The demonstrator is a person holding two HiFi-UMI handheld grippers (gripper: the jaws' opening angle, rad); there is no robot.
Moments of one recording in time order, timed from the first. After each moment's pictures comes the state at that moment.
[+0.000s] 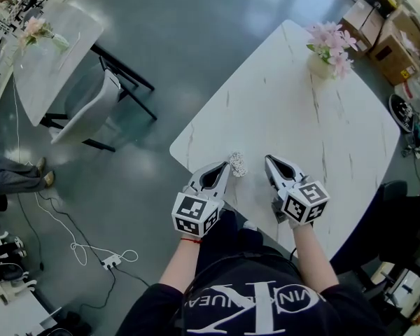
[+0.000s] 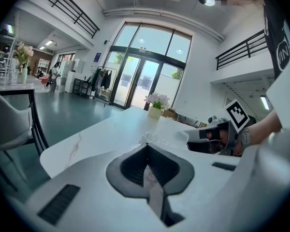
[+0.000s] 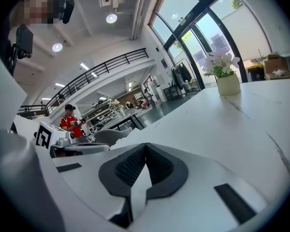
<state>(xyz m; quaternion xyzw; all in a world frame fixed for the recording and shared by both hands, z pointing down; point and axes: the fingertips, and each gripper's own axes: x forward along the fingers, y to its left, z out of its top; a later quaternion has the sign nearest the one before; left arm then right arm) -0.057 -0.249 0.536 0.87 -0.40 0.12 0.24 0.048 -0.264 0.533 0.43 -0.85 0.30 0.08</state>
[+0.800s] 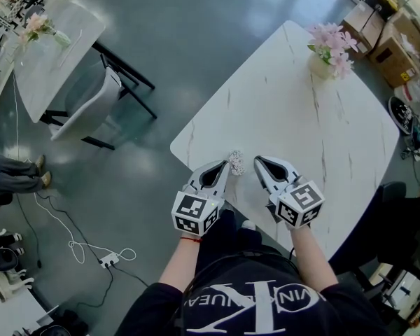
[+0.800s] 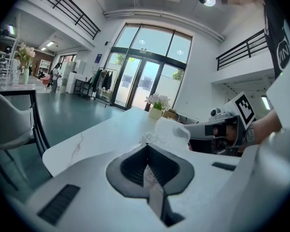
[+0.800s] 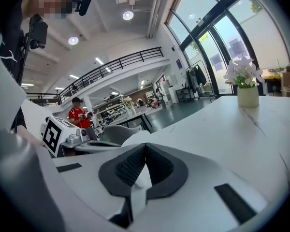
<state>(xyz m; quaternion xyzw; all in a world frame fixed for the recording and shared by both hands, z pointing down) -0.060 -0.247 0.534 0.87 -0.41 0.11 0.24 0.012 -0.256 0.508 0.38 -0.88 0.24 0.11</state>
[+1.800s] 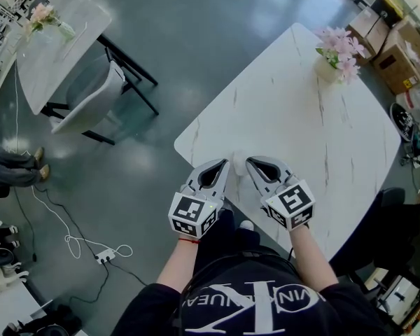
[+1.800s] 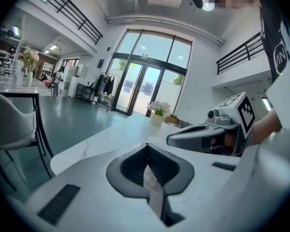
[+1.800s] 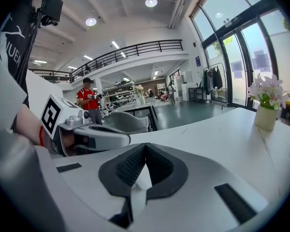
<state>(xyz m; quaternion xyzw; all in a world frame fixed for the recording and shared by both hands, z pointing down) -0.072 -0.249 0.518 0.87 -0.42 0.08 0.23 -0.025 -0.252 0.510 0.33 -0.91 0.17 0.20</state>
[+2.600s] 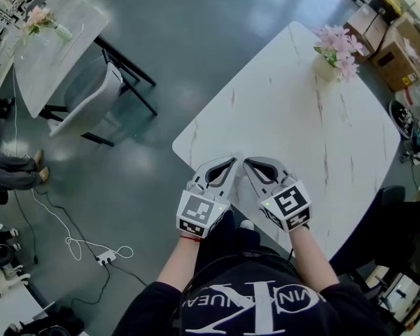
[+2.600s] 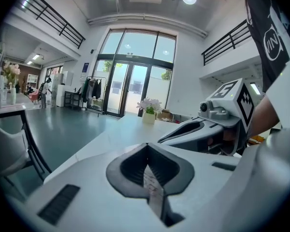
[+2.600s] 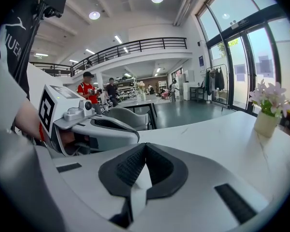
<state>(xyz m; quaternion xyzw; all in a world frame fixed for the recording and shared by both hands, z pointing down) -0.045 -0.256 0.502 0.90 -0.38 0.12 0.16 -0.028 -0.251 0.511 0.33 -0.90 0.15 0.23</state>
